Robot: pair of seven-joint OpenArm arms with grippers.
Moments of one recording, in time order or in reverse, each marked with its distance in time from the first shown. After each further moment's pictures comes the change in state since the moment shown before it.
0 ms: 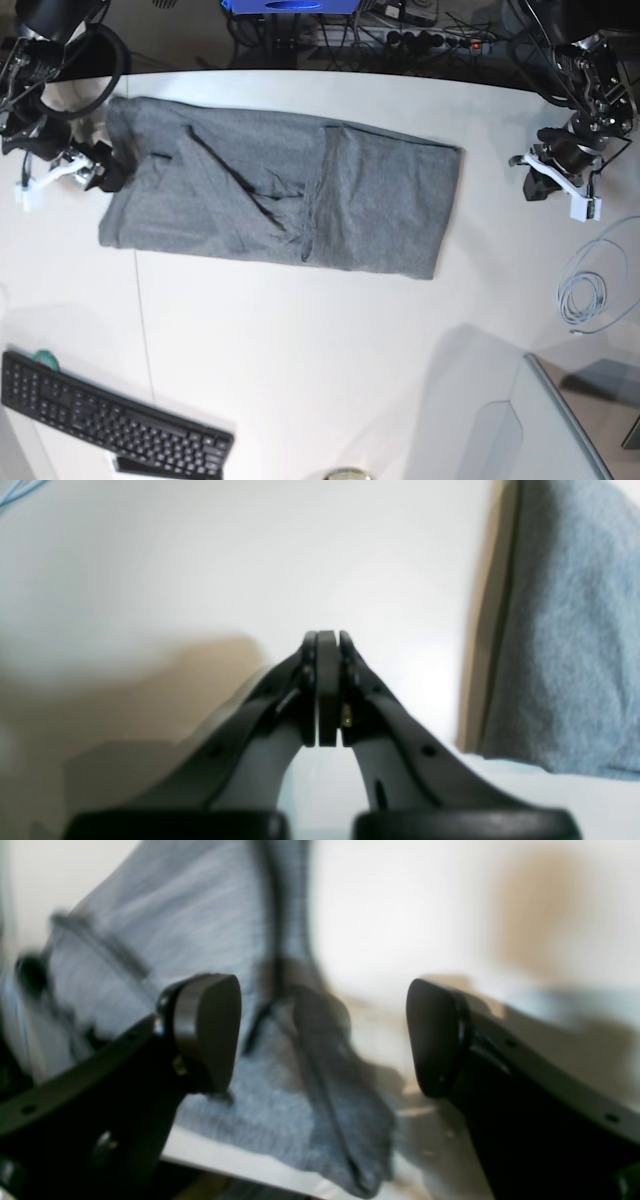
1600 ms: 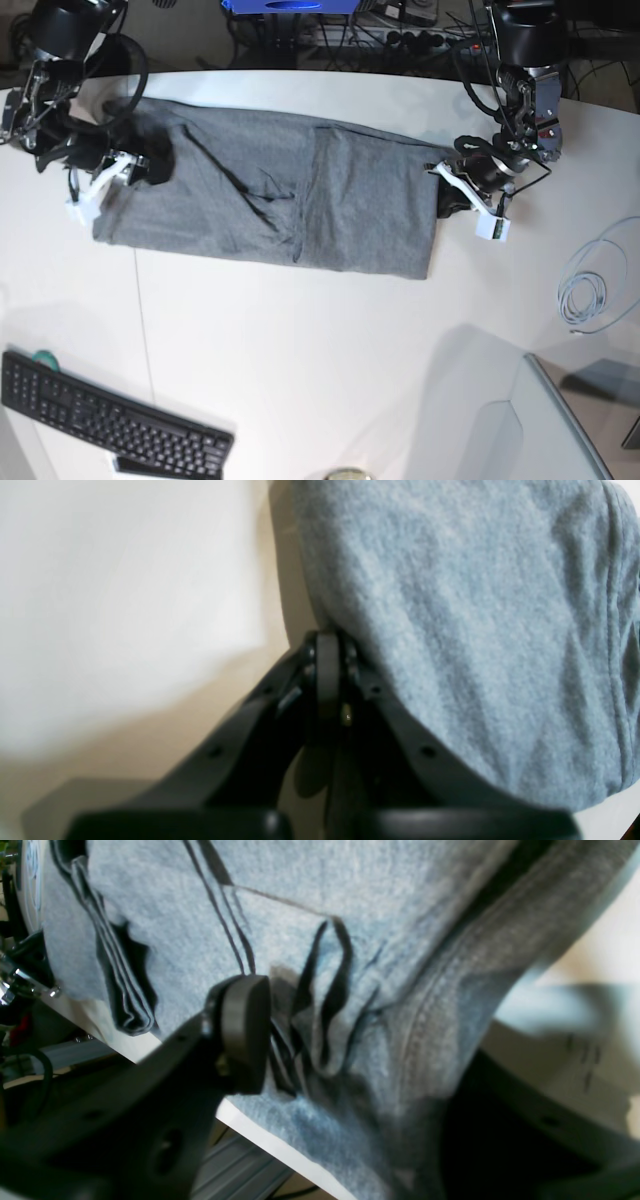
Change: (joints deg) left arm -5.9 2.7 21.1 -11.3 -0.4 0.2 -12.2; right arm 3.3 -0.2 -8.4 -5.9 0.2 7.4 -4.9
